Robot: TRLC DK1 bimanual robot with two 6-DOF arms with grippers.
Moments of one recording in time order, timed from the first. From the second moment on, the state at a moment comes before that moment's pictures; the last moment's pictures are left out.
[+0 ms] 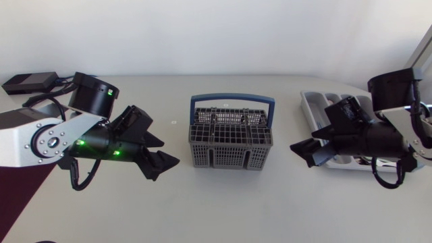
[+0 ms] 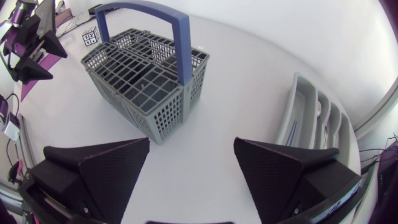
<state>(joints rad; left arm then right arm) -0.37 1.35 0.76 -0.31 0.38 0.35 0.11 1.17 0.69 -0.35 -0.26 -0.32</state>
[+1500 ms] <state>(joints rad) -0.27 0.95 0.60 -0.29 0.22 0.33 0.22 0.98 0.60 -0.22 0.07 -0.23</state>
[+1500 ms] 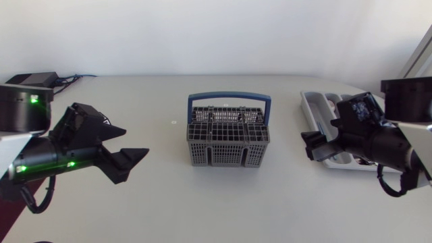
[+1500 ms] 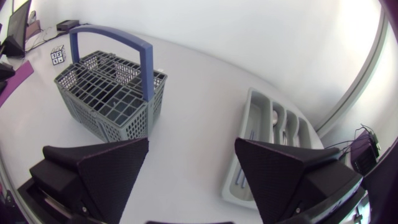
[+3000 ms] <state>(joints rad) -0.02 0.11 0.04 -0.06 0.03 0.07 0.01 0.13 0.08 -0.05 0.02 -0.07</state>
